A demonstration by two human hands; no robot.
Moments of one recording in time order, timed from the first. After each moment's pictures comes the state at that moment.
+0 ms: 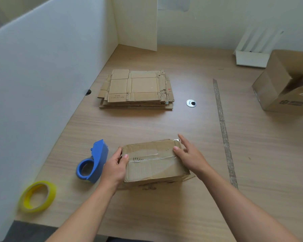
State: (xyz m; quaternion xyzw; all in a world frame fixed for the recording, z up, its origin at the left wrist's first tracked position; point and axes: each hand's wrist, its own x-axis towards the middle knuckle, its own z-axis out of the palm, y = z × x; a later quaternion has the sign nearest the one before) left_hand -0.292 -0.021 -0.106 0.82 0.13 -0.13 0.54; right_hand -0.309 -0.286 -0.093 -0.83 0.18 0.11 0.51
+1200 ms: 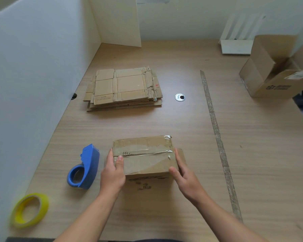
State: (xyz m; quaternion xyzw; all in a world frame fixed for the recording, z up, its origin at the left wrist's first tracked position) left_hand -0.301 -0.043 -0.117 0.87 0.11 -0.10 0.46; right_hand -0.386 -0.271 -0.127 -0.76 0.13 0.07 0.64
